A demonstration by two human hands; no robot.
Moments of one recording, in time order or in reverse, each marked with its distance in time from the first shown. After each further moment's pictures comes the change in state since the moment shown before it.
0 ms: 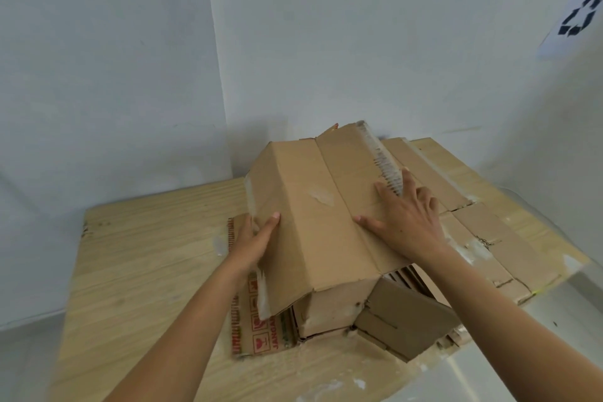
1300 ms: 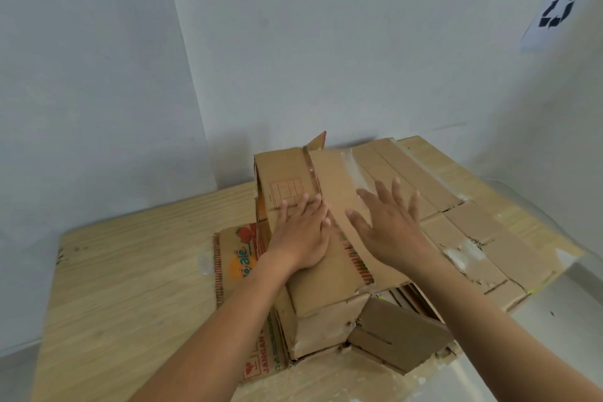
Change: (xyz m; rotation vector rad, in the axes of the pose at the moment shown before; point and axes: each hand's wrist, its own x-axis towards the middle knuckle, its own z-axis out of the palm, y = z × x) left_hand 0.022 0.051 0.083 1.168 -0.205 0.564; right_hand 0.004 -0.004 -0.005 0.186 -0.028 -0.054
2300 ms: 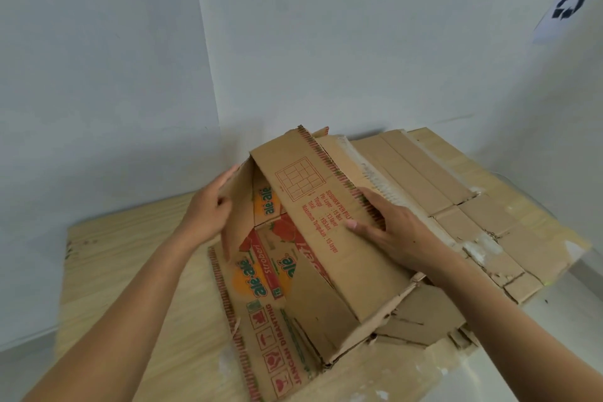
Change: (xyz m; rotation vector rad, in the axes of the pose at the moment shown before) left_hand -0.041 -0.162 -0.050 -0.613 0.384 -0.168; right_hand -0.002 -0.026 0.010 0.384 -0.159 -0.192
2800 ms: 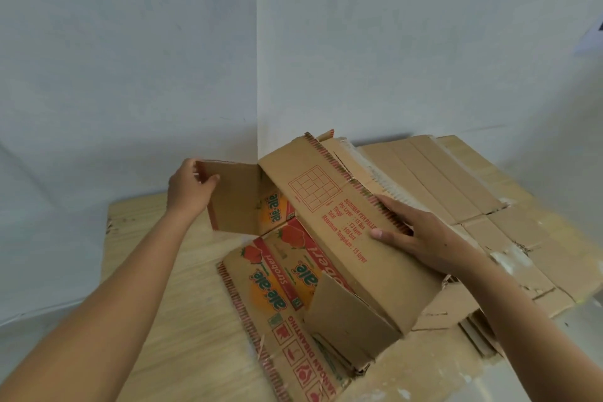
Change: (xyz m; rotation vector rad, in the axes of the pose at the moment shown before) left_hand 0.006 -0.053 -0.061 0.014 0.364 -0.257; right_hand 0.004 -0.011 0.013 0.033 -0.107 -0.036
